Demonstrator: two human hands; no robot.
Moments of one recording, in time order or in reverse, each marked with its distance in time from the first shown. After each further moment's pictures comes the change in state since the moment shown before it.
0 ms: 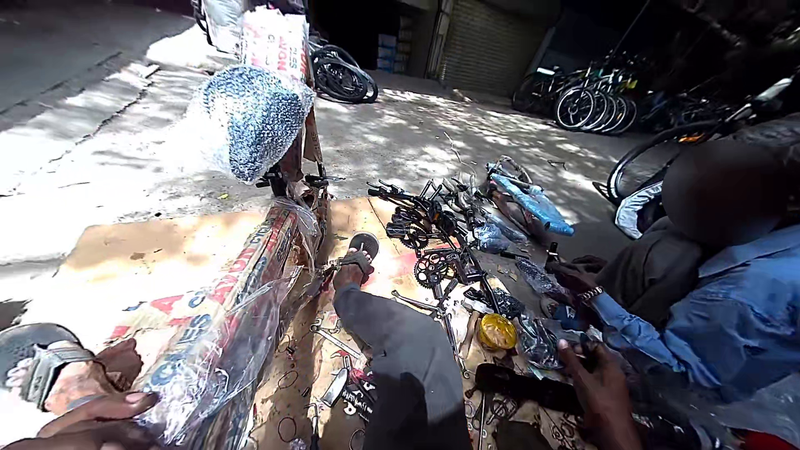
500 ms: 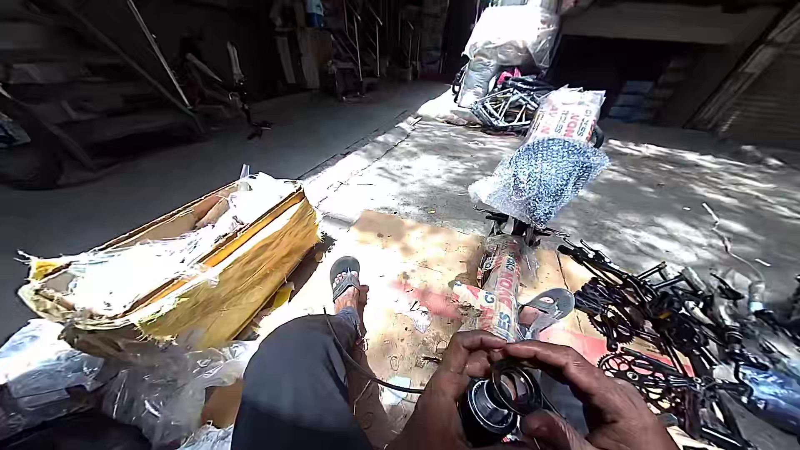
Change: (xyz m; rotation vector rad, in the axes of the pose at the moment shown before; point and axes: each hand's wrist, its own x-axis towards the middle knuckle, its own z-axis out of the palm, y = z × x) left_hand -0.010 -0.012 0.008 -0.075 0.060 0.144; right_hand -0.157 -0.308 0.192 0.512 -1.244 -1.041
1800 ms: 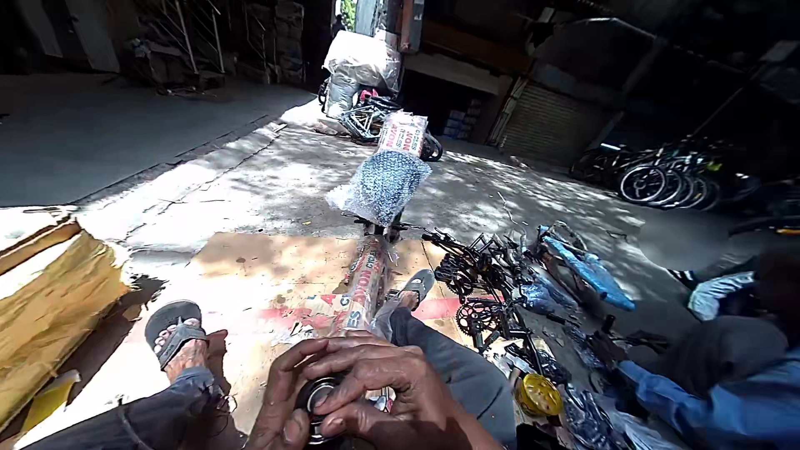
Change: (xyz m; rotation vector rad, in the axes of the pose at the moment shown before) left_hand 0.001 0.002 0.002 -0.096 0.012 -0.088; right_hand 0.001 -0.004 0.013 0.161 0.073 -0.188
